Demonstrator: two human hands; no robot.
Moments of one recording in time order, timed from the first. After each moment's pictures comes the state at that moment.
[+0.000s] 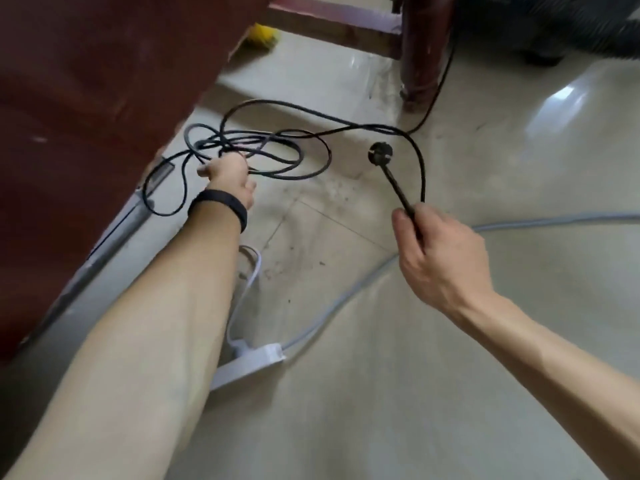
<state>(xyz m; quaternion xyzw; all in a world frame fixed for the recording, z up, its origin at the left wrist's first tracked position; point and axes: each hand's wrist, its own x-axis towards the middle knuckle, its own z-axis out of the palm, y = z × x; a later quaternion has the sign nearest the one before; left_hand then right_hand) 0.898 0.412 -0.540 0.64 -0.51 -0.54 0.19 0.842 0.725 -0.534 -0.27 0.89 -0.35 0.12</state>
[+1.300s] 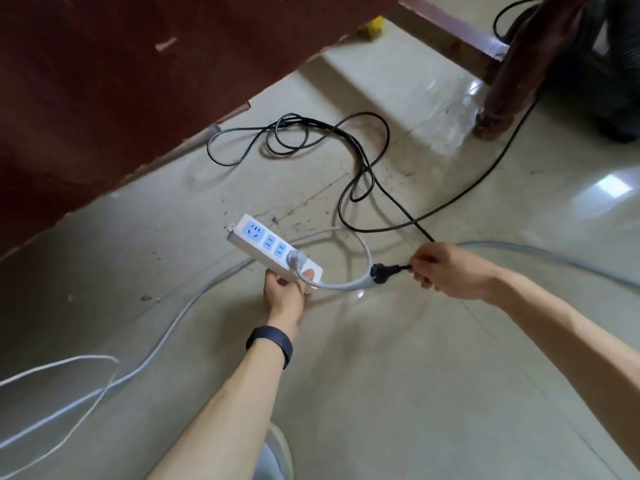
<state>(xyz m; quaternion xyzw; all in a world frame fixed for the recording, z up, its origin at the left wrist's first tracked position) 1.068 0.635 -0.619 0.68 -0.33 -0.59 0.29 0.819 0.733 -0.542 -0.40 0.76 -0.13 0.49</state>
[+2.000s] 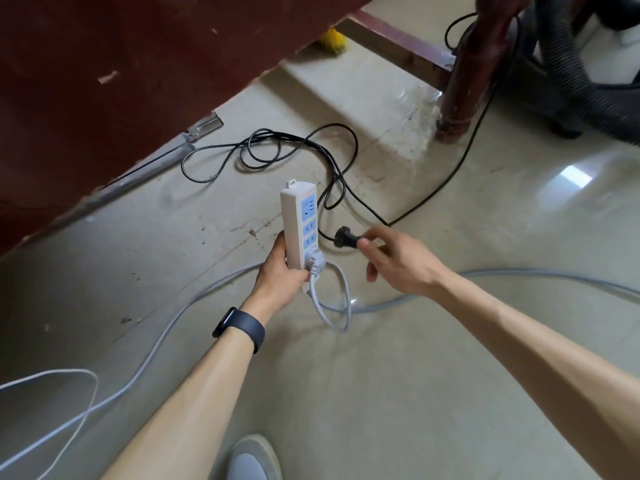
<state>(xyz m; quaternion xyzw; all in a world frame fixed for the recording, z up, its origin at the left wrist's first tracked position) 1.041 0.614 -0.569 0.52 -0.67 -0.52 0.10 0.844 0.729 -0.523 -0.45 0.76 -0.23 0.40</state>
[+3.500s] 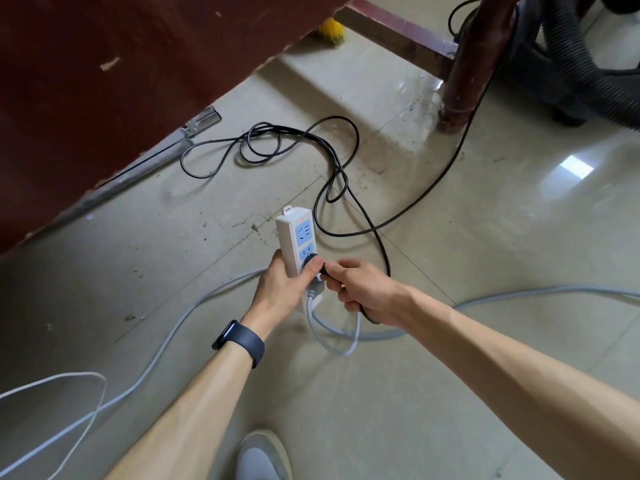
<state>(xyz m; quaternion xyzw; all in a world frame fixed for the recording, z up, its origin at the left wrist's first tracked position) 1.059 0.632 -0.562 0.55 -0.66 -0.50 0.06 0.915 0.716 -0.554 -0.19 0.62 -0.38 0.66</state>
